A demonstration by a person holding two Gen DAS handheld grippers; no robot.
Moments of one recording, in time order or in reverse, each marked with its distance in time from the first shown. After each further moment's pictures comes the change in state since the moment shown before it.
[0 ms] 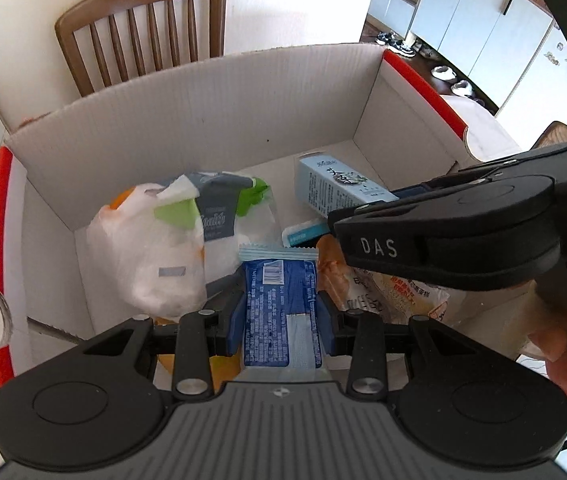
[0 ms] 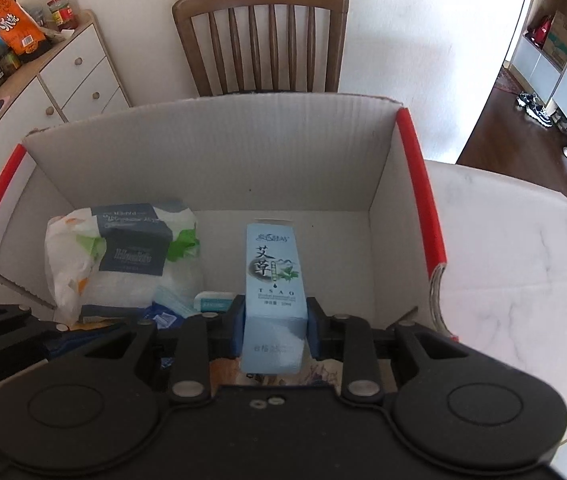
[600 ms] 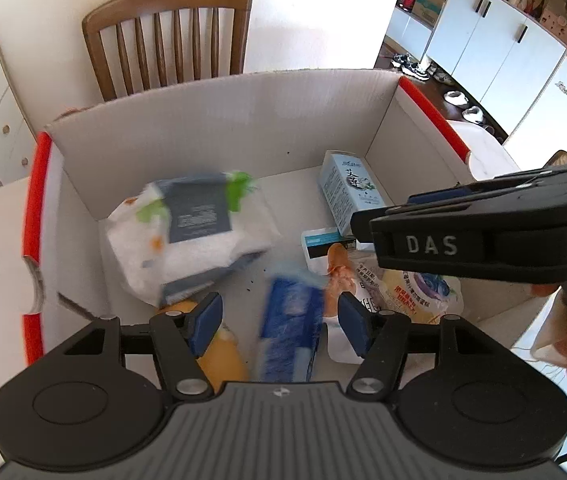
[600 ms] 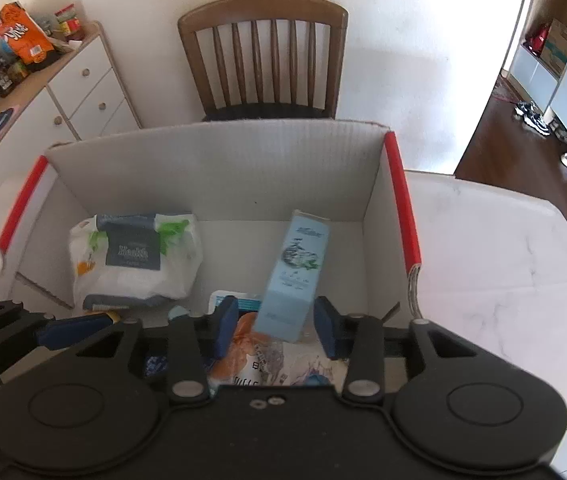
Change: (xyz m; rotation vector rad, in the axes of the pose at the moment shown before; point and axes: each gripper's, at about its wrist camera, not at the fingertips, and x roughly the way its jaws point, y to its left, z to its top) left arm -0.023 0.009 -0.004 -0.072 -0.054 0.019; right arm -0.026 0.002 0.001 -0.006 -0.040 0.001
